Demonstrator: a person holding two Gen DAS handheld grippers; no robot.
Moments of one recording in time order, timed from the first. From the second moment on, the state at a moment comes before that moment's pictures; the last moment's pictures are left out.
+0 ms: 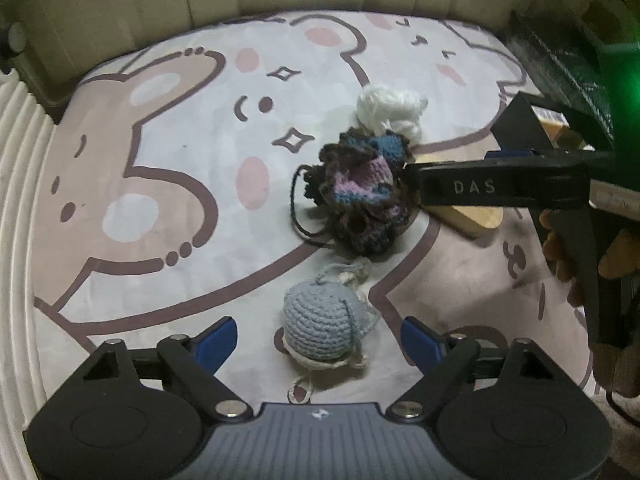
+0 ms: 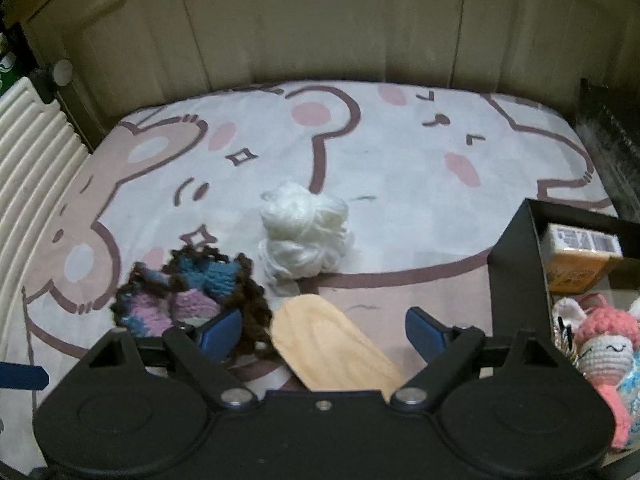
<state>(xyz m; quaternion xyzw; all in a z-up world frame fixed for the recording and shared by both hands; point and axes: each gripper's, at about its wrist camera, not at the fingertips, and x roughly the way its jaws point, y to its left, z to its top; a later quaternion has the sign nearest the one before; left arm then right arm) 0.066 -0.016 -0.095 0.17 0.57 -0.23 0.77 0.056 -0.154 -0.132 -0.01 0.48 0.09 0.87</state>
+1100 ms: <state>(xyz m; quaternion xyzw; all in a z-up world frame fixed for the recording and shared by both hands) 0.076 -0.030 -0.119 0.21 0.60 -0.22 0.74 0.065 -0.144 -0.149 -0.08 0.53 0.14 0.83</state>
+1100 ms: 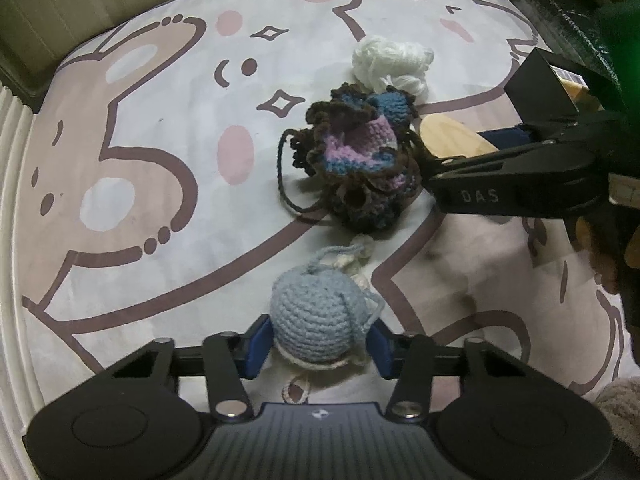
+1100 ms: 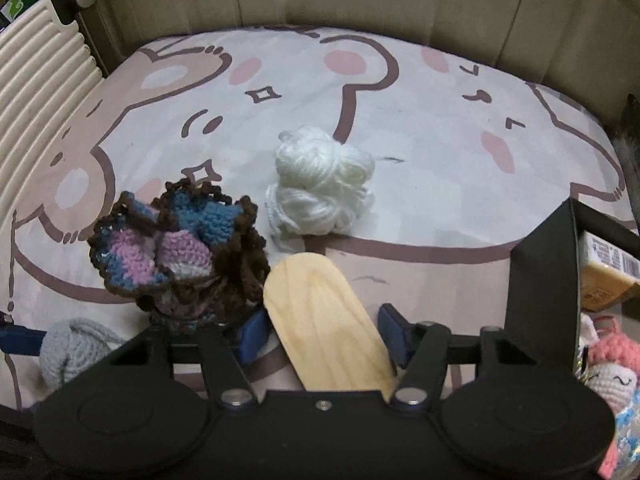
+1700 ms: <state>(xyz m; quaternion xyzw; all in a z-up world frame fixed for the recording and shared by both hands) 0.076 -0.023 -0.077 0.16 0.54 -0.20 0.80 0.046 -0.160 -0.113 -0.02 0.54 0.12 0.83</state>
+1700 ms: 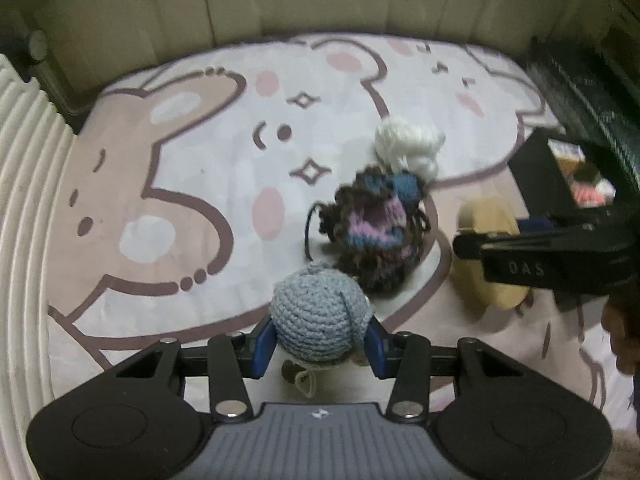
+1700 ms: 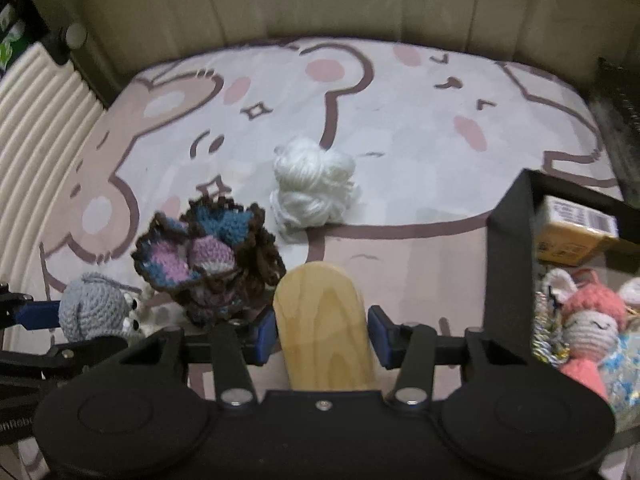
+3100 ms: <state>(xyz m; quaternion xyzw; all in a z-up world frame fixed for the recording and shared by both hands) 0.030 -0.048 -0.005 0.11 0.44 -0.22 0.86 -0.019 -0.225 -0.004 0.06 0.42 0.09 0.90</state>
